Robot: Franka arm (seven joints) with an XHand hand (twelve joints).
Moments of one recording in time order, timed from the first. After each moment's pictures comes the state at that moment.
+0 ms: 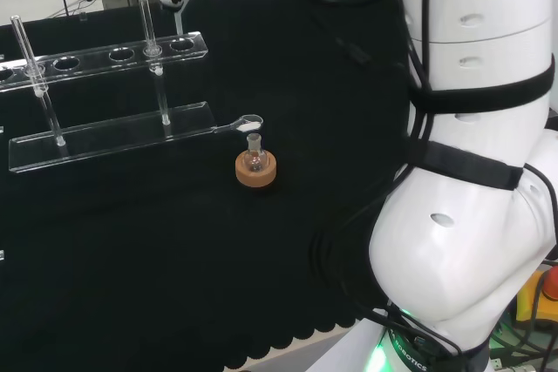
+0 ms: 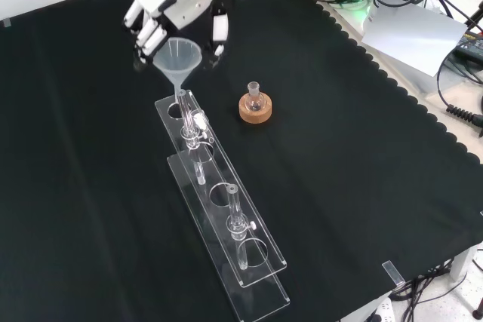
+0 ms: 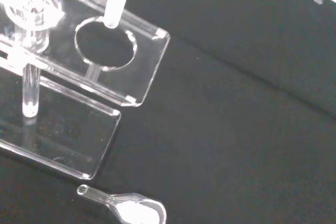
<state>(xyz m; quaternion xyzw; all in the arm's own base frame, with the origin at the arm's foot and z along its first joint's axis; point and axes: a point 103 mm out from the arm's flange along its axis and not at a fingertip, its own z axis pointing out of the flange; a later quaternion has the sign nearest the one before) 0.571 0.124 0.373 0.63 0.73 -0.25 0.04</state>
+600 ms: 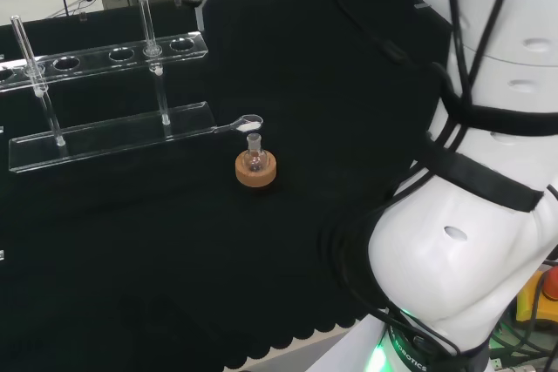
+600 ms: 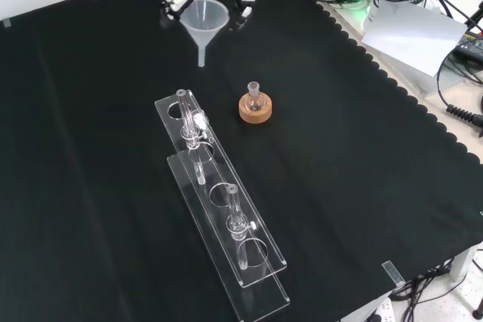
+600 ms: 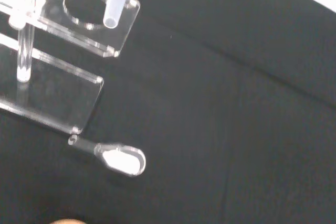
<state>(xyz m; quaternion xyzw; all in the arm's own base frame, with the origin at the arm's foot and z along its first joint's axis) 0.498 0.104 0.403 0.64 0.72 -0.27 0.05</state>
